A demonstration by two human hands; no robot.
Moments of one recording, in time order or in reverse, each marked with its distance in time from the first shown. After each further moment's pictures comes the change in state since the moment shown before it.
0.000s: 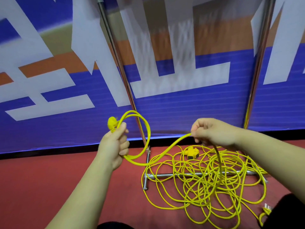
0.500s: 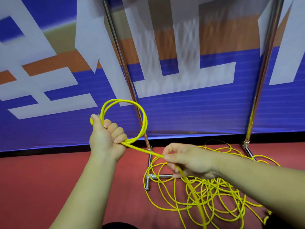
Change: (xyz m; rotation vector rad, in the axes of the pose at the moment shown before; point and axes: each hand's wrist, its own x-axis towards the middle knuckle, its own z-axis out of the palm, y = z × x) left_hand -0.007 0.036 0.008 -0.536 0.115 0.032; right_hand -0.003 -0.003 0.099 0.307 -0.385 0.080
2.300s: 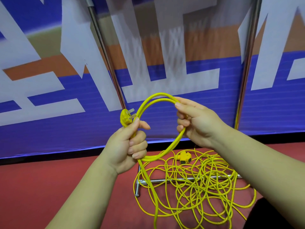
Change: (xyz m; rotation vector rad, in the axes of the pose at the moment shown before) left_hand -0.035 -0.040 0.040 0.347 -0.590 -0.300; right_hand -0.030 -0.083 -0.048 0.523 0.433 -0.424
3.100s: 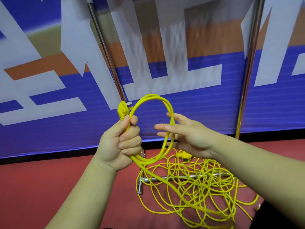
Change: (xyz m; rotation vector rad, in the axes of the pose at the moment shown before) left_hand 0.006 0.006 -0.034 -0.337 -0.420 -0.098; right_hand -0.007 0.034 -0.005 -0.181 -0.187 0.241
